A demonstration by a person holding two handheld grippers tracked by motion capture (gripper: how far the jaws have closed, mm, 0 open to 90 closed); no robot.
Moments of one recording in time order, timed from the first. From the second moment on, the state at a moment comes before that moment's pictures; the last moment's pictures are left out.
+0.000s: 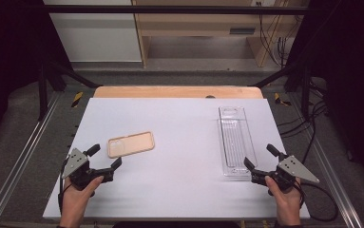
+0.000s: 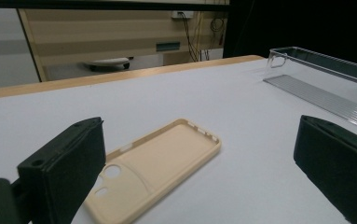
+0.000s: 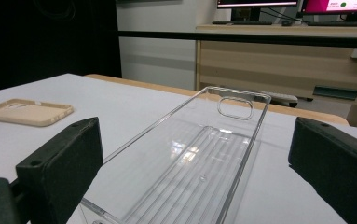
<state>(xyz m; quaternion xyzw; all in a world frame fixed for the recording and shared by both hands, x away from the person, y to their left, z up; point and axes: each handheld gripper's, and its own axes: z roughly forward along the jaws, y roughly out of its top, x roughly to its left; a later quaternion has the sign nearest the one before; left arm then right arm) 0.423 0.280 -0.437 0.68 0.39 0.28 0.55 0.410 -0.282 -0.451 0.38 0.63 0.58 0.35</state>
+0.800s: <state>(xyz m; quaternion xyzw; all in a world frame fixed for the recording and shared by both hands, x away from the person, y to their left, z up) 0.487 0.230 -0.434 0.75 0.38 0.23 0.49 0.410 -0.282 -0.452 0.38 0.63 0.58 0.35</state>
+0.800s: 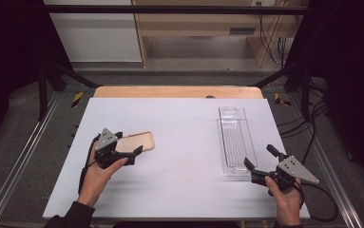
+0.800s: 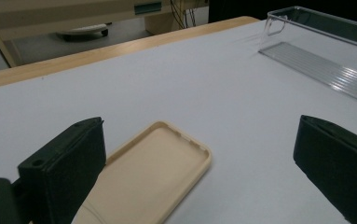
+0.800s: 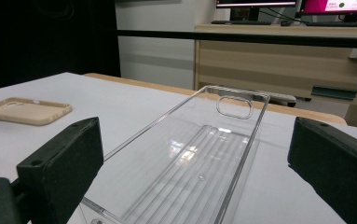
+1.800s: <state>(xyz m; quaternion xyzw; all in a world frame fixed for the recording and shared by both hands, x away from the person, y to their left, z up) 0.516 0.213 -0.442 0.77 0.41 0.21 0.44 0.408 -0.284 -0.451 0.39 0.63 0.57 0.35</state>
